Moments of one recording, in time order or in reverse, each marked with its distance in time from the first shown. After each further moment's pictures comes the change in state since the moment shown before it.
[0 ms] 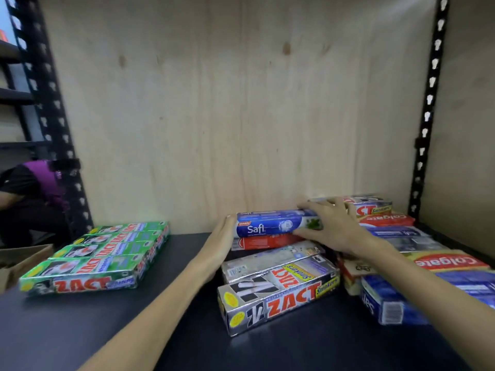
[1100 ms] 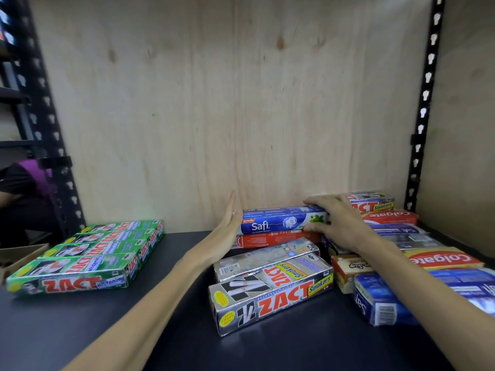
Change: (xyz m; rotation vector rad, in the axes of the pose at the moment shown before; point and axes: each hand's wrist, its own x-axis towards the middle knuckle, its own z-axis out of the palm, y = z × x) left_hand 0.007 0.010 0.003 0.062 -0.245 0.131; right_hand 0.004 0.040 0.010 0.231 0.065 -0.021
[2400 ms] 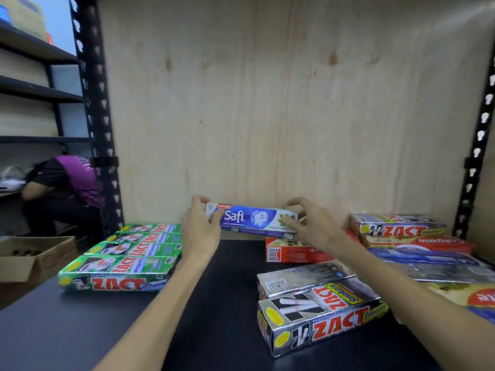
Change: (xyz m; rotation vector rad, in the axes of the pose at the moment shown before) left_hand -0.031 -0.006 -0.082 0.334 0.912 0.055; right_hand 0.057 -0.107 0.061 0.256 -0.063 -0.038
